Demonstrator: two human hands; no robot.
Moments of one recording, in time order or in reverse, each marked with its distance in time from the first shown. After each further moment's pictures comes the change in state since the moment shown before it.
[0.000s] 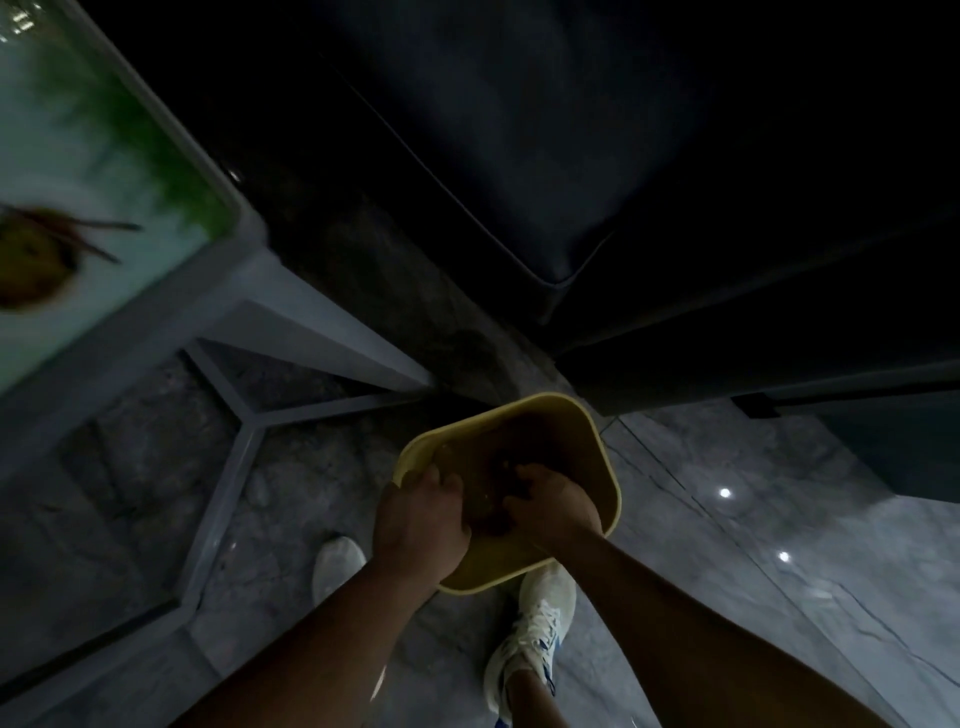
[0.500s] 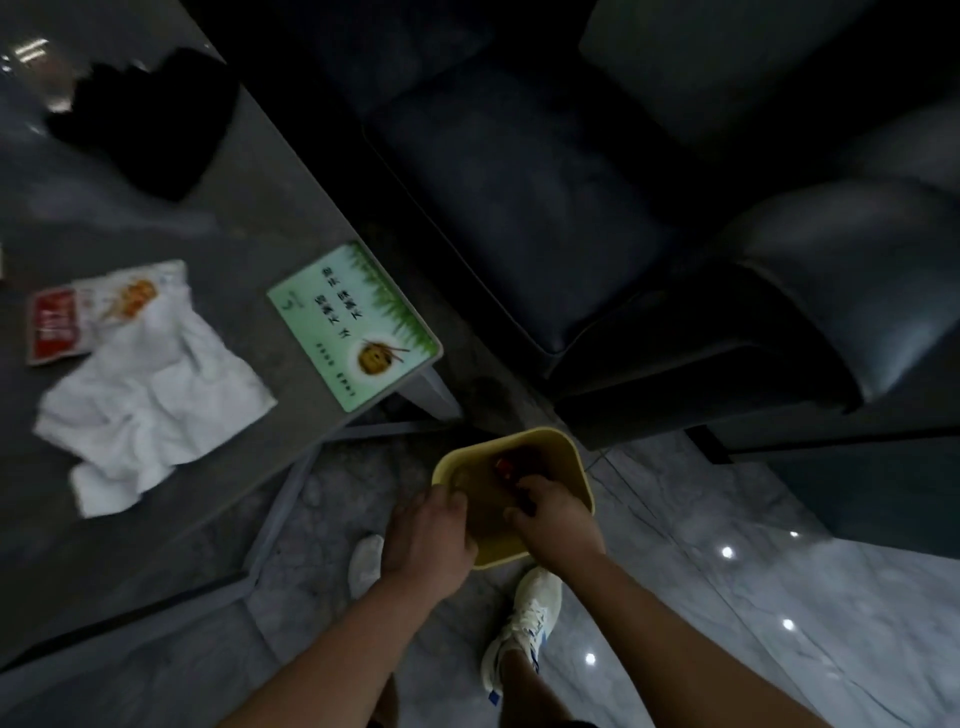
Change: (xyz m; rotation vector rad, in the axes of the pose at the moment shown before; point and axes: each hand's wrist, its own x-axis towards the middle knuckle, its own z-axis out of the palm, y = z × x) left_hand -0.135 0.000 -0.113 -0.148 0.114 -0.050; right_hand -0.152 -0.070 -0.078 -0.096 0.116 -0.207
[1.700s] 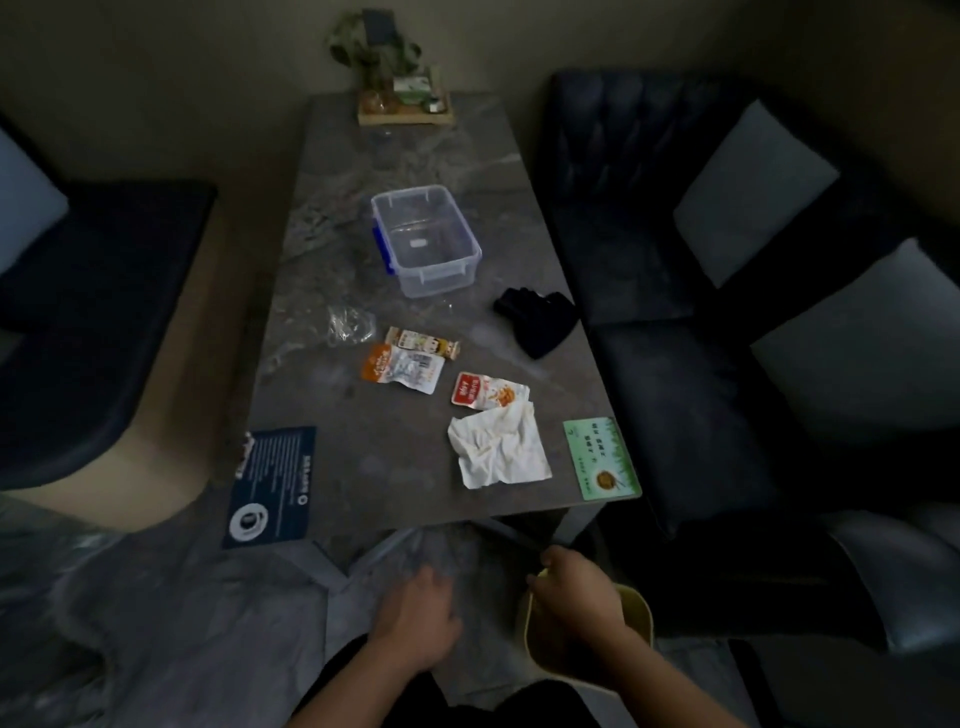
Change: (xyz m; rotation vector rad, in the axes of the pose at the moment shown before) left_hand -0.245 -0.122 -0.107 -0.269 0.051 -0.389; right_hand -0.159 -0.235 -0.049 -0.387 -0.058 -0.340
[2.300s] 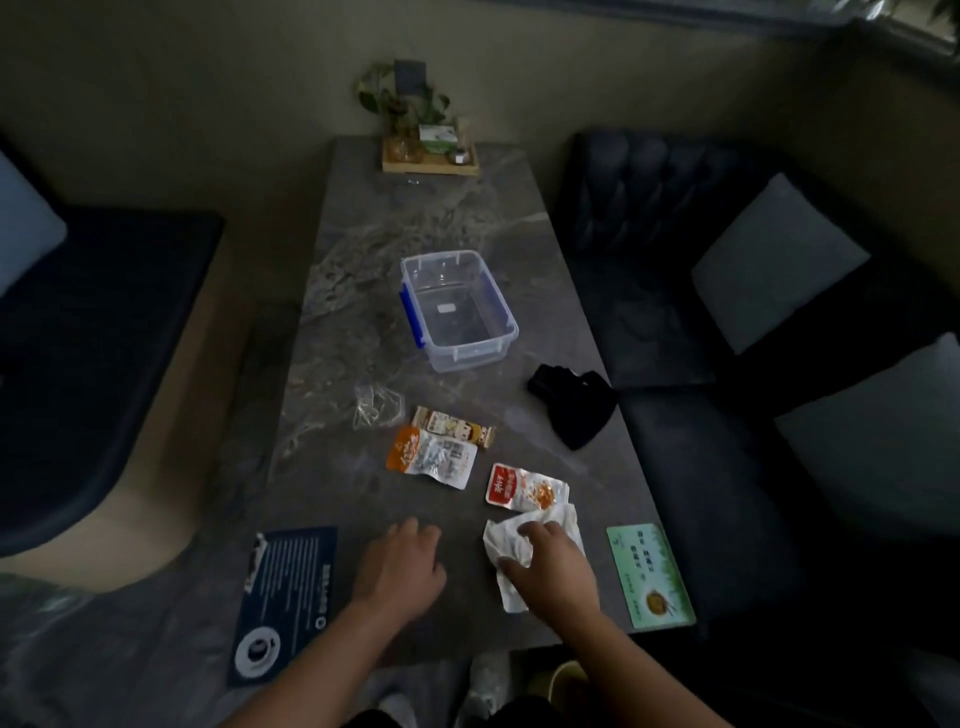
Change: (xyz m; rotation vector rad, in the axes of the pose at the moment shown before) left_hand 0.109 -0.092 -0.143 -0.078 0.234 -0.014; right_hand 0.110 -0.136 -0.053 -0.040 0.237 -0.160
